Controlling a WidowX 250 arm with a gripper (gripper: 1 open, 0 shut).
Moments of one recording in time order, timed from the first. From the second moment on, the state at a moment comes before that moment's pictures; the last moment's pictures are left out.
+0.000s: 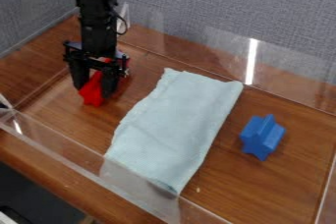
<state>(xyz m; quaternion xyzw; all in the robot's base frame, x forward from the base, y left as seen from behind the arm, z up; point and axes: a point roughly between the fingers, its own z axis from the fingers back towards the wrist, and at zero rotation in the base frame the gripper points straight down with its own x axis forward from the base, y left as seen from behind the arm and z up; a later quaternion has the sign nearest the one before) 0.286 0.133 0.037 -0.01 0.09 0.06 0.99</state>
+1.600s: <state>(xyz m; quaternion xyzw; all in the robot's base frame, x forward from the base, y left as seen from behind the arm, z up) 0.284 0.131 0.055 -0.02 0.08 0.05 1.00</state>
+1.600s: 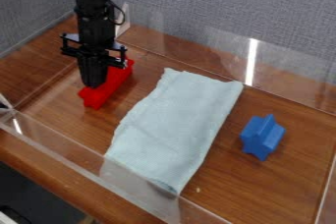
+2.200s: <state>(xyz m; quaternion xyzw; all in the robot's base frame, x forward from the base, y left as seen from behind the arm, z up) 0.301 0.113 0.119 -0.02 0.01 0.03 1.00</state>
